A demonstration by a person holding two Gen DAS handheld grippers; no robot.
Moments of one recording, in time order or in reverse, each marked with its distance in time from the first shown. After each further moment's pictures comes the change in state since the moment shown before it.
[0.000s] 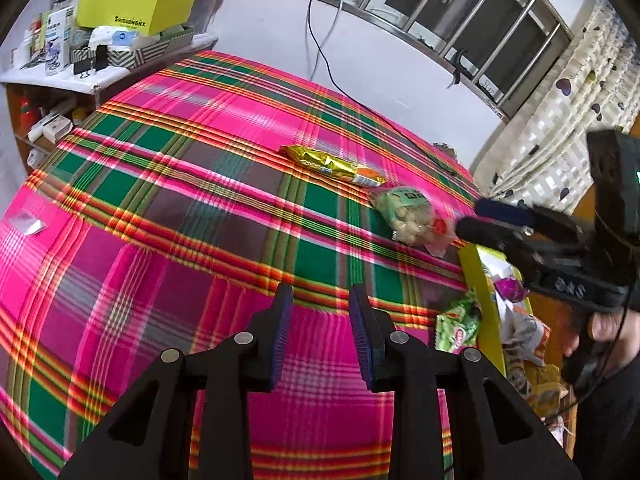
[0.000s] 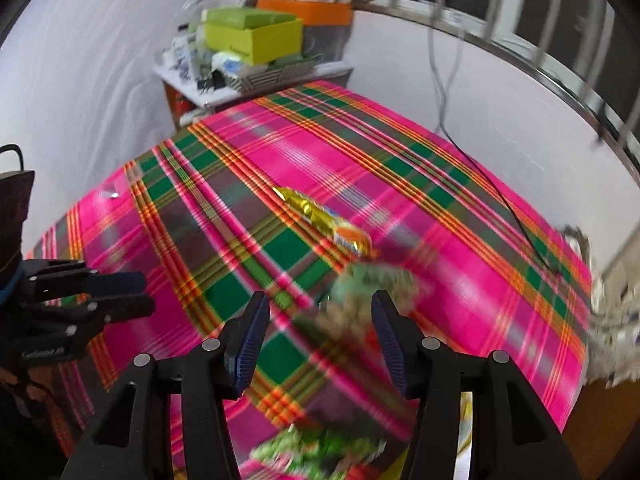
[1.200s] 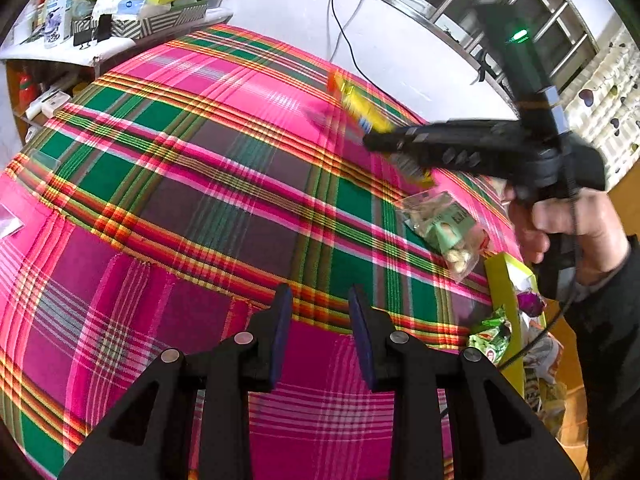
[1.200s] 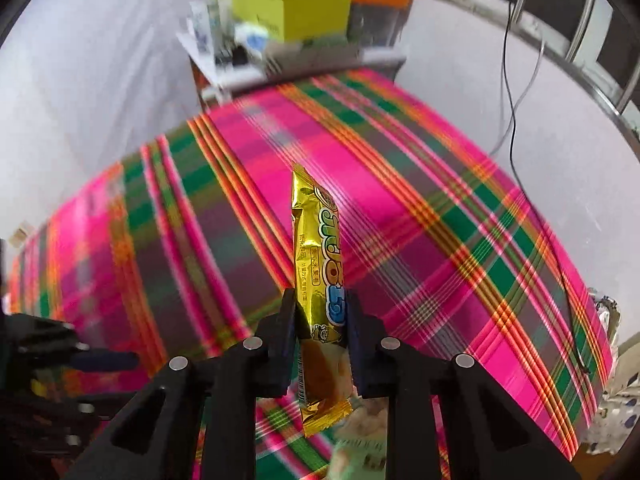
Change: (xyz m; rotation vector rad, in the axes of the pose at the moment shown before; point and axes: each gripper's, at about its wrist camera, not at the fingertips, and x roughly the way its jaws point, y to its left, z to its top) left arm 0.032 0.027 0.015 -0.061 0.052 0.002; right arm 0.074 0.008 0.085 -0.115 0.060 0.093
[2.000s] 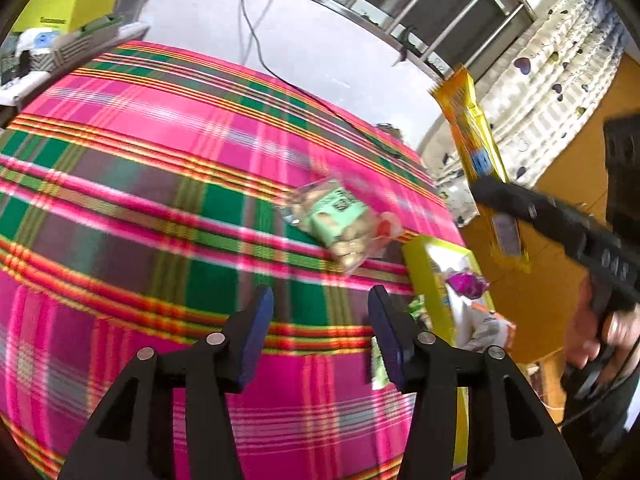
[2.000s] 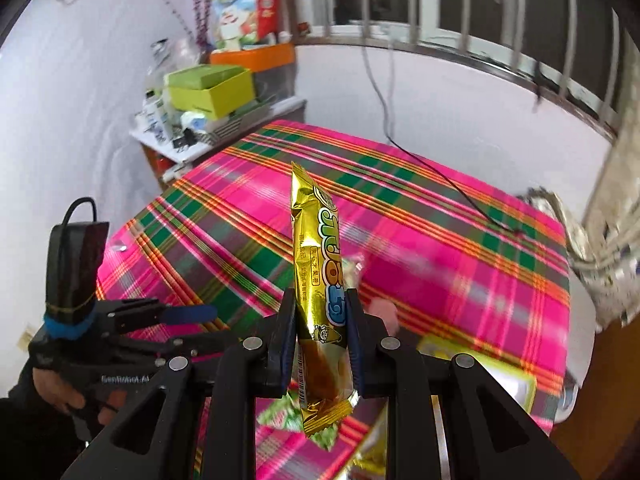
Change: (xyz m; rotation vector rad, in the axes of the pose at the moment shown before) left arm 0.011 -0.074 0.003 0.135 0.019 -0.196; right arm -0.147 -0.015 -0.141 0.355 -0.199 -0.115
